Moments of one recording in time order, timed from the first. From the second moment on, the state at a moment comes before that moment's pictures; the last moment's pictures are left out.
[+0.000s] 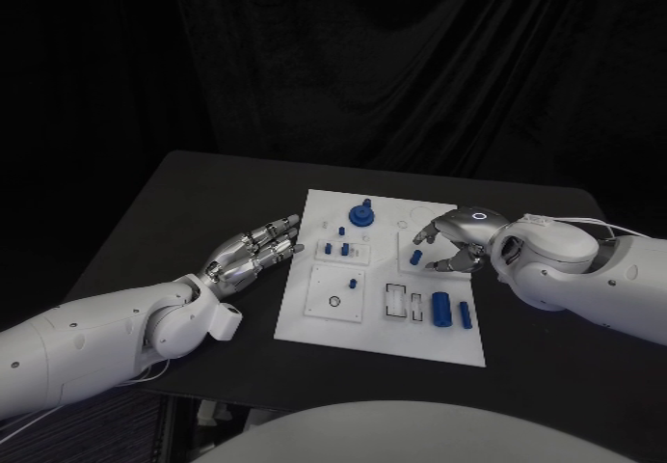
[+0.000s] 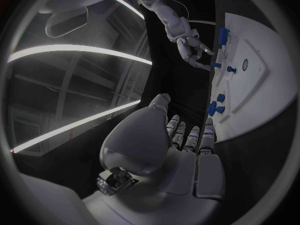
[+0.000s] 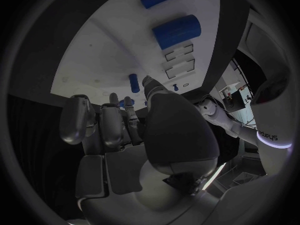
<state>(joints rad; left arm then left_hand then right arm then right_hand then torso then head) 0.99 -0.87 -0.21 1.38 -0.16 0.16 0.68 1.49 0.19 -0.11 0.15 0.54 0.30 0.02 0.03 0.04 0.09 0.01 0.12 0.03 0.04 0.11 0.02 0.01 0.12 0.14 0.18 0.06 0.27 1.22 -0.96 -0.25 1.61 -1.69 -0.23 -0.18 1.39 -0.12 0.16 0.28 0.22 0.72 0.06 0.09 0.16 0.67 0.14 0.49 0.07 1.42 0.04 1.36 1.15 0.08 1.42 0.15 1.22 1.31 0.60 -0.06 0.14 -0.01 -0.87</state>
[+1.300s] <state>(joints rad) 0.98 -0.86 -0.21 1.38 -0.16 0.16 0.68 1.49 0.19 -0.10 0.15 0.54 0.30 0.02 0.03 0.04 0.09 0.01 0.12 0.03 0.04 0.11 0.02 0.01 0.12 0.14 0.18 0.06 0.26 1.17 -0.85 -0.25 1.49 -1.66 -0.31 -0.12 1.53 -0.08 0.29 0.18 0.33 0.98 0.11 0.20 0.24 0.96 0.08 0.49 0.09 1.46 0.01 1.37 1.17 0.08 1.45 0.11 1.27 1.31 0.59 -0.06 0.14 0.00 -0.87</state>
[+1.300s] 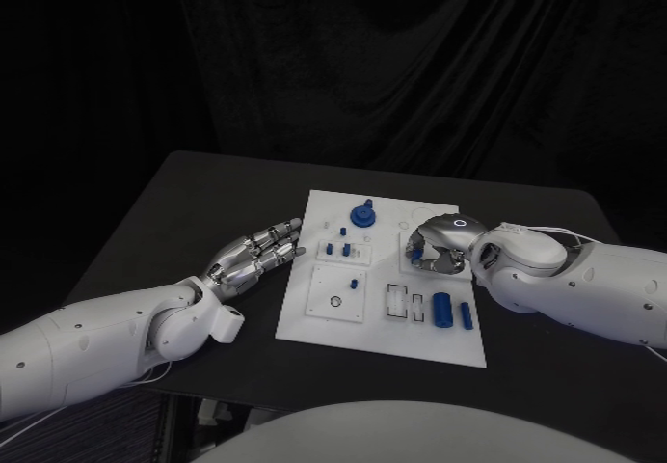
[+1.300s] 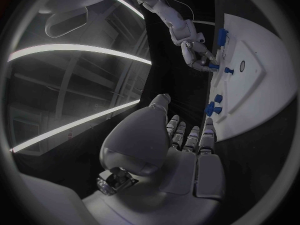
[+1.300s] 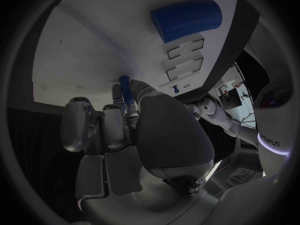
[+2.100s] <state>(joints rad) 0.96 -0.87 -0.21 1.38 -0.16 0.16 0.68 1.49 0.19 -0.10 0.15 0.54 0.30 0.02 0.03 0.04 0.09 0.01 0.12 0.03 0.04 0.11 0.02 0.01 0.12 0.14 0.18 0.06 0.26 1.25 -0.93 -0.25 1.68 -1.65 -0.36 -0.13 1.54 -0.09 0.30 0.13 0.35 1.02 0.13 0.23 0.30 0.99 0.07 0.47 0.10 1.46 0.00 1.36 1.16 0.08 1.45 0.10 1.26 1.31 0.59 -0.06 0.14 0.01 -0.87</state>
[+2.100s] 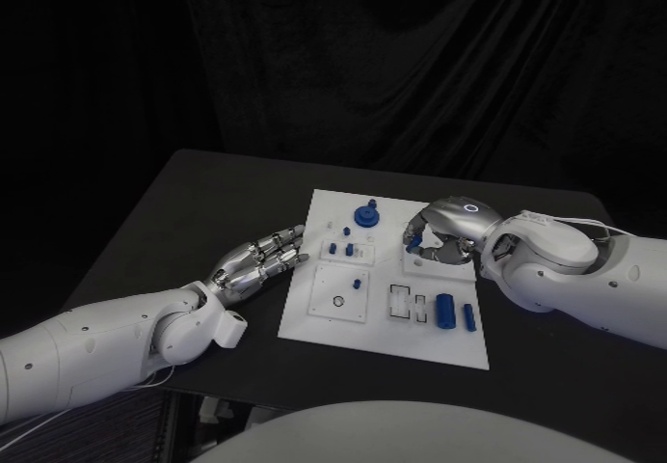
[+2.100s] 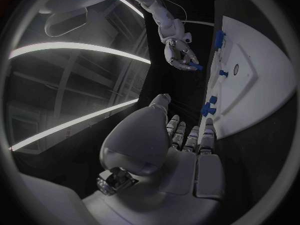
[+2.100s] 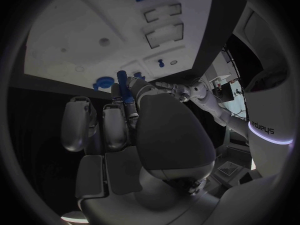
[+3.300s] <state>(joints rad) 0.96 -0.85 -0.21 1.37 -0.16 0.16 0.68 1.49 0.19 -0.09 0.14 0.54 0.30 0.02 0.03 0.04 0.08 0.00 0.12 0.03 0.04 0.11 0.02 0.01 0.12 0.13 0.18 0.05 0.25 1.14 -0.65 -0.25 1.65 -1.84 -0.28 -0.12 1.55 -0.11 0.31 0.12 0.31 0.99 0.13 0.21 0.33 1.01 0.08 0.46 0.10 1.46 -0.01 1.36 1.15 0.08 1.45 0.09 1.25 1.31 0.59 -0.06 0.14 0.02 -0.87</state>
